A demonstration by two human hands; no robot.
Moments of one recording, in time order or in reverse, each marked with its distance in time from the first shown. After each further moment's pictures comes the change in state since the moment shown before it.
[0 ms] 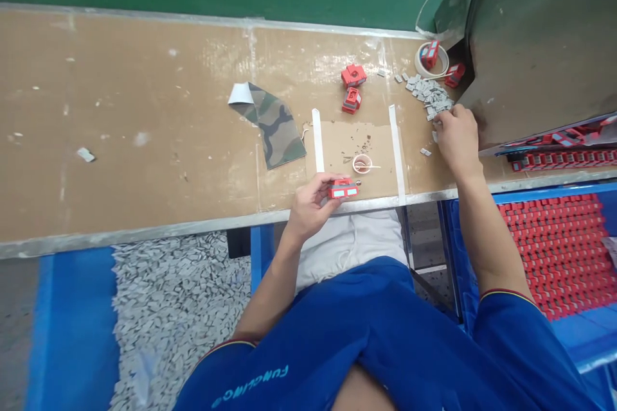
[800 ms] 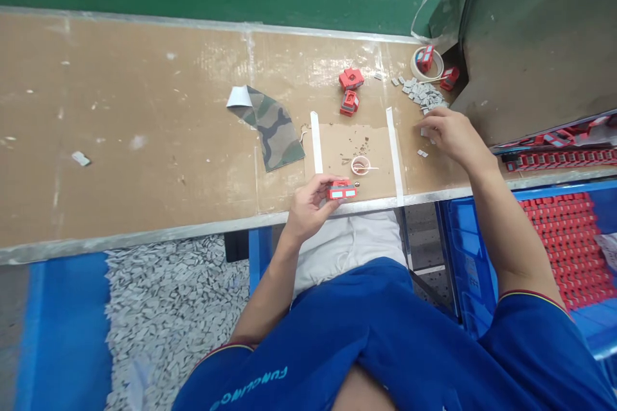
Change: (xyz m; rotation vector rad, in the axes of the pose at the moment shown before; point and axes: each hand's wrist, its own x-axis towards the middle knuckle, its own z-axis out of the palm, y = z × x) left_hand 0.003 0.000 -0.002 -0.017 -0.025 0.023; right_hand 0.008 -0.017 -0.044 0.028 -0.278 -0.297
